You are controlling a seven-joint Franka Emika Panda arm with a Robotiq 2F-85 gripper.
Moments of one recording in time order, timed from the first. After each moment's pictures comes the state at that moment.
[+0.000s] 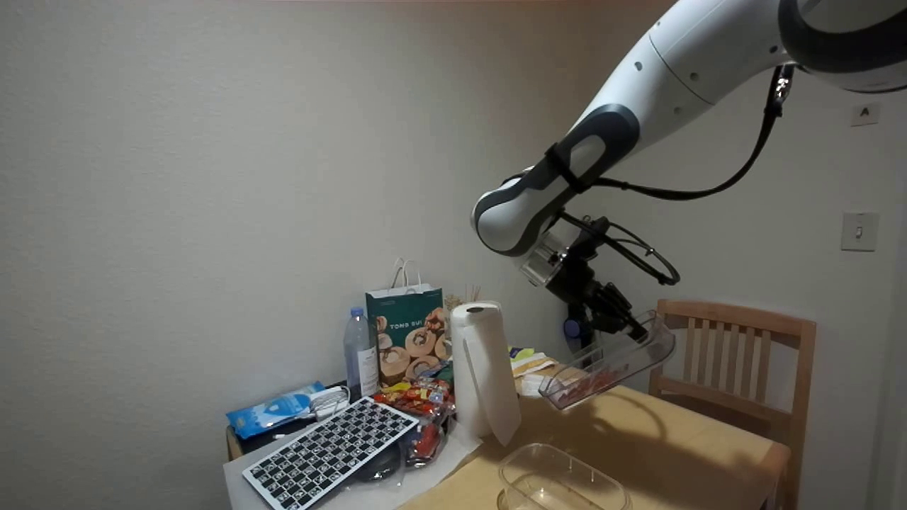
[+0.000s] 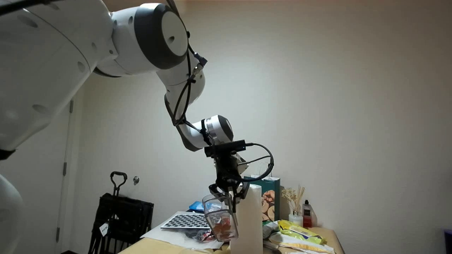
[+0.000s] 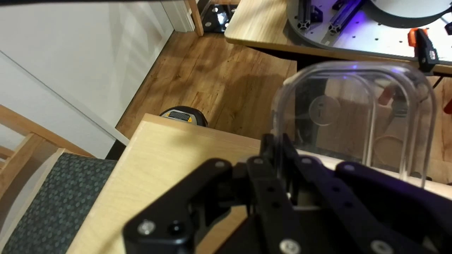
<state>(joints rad) 0.02 0.46 -0.02 -1.65 -0.44 1.33 -0.19</state>
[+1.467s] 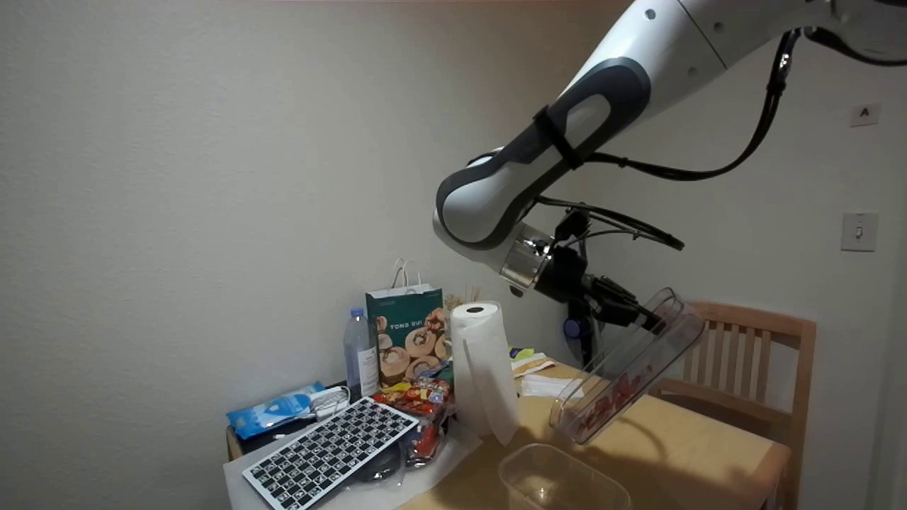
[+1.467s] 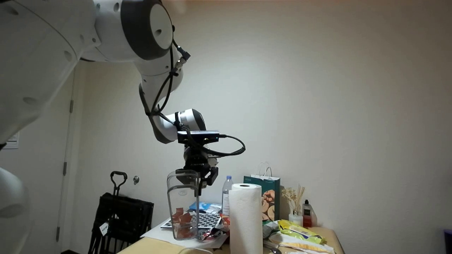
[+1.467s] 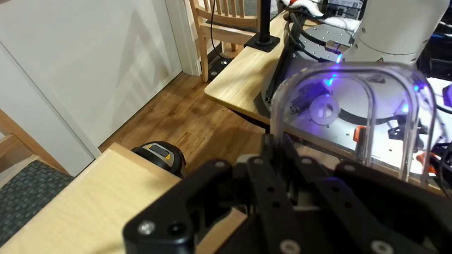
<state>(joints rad) 0.08 0.37 0.11 -1.74 -0.45 1.10 -0.28</state>
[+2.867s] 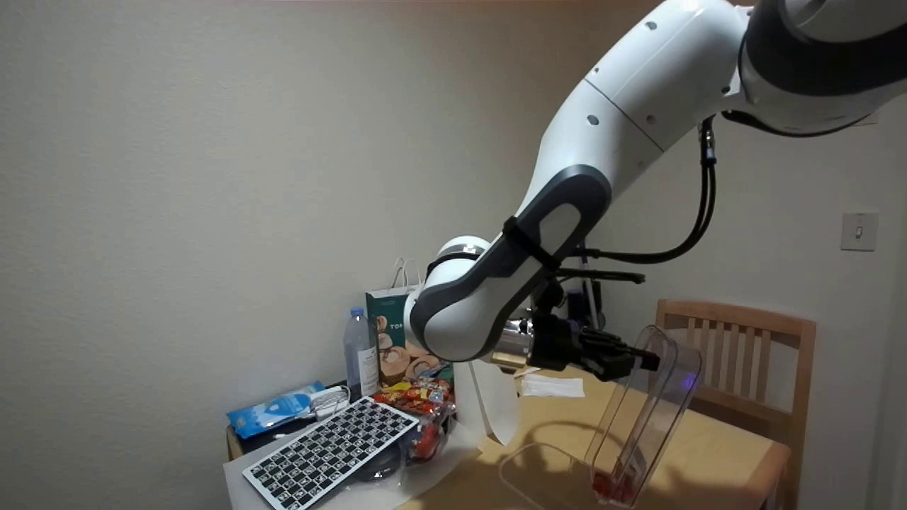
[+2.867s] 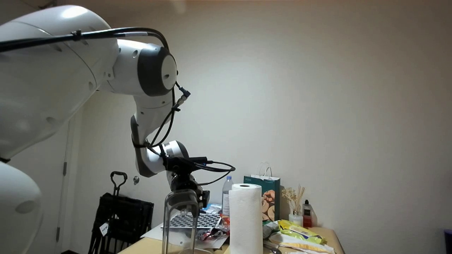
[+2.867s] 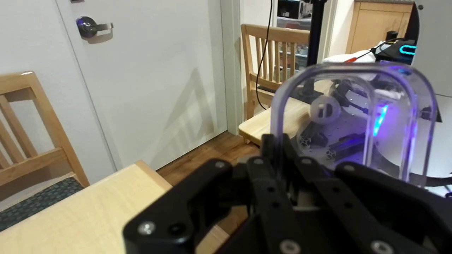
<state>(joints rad) 0.15 0.59 0.17 -1.72 -0.66 1.03 -0.31</state>
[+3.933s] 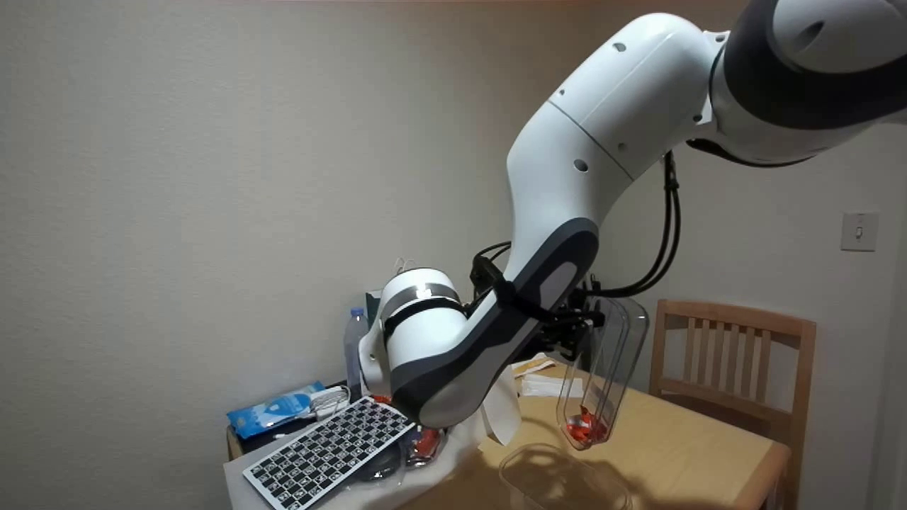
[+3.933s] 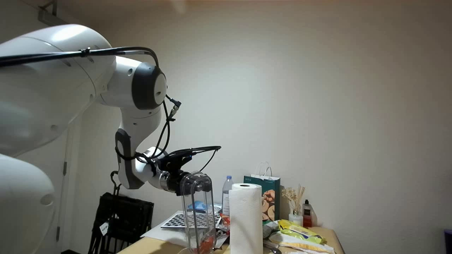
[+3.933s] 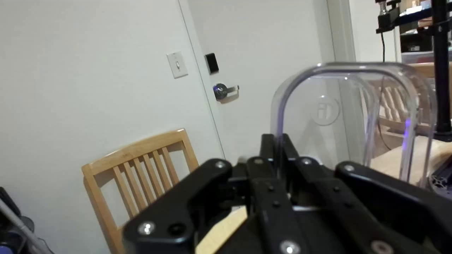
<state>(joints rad) 0.28 0.69 0.19 -1.65 -1.06 0.91 -0.31</state>
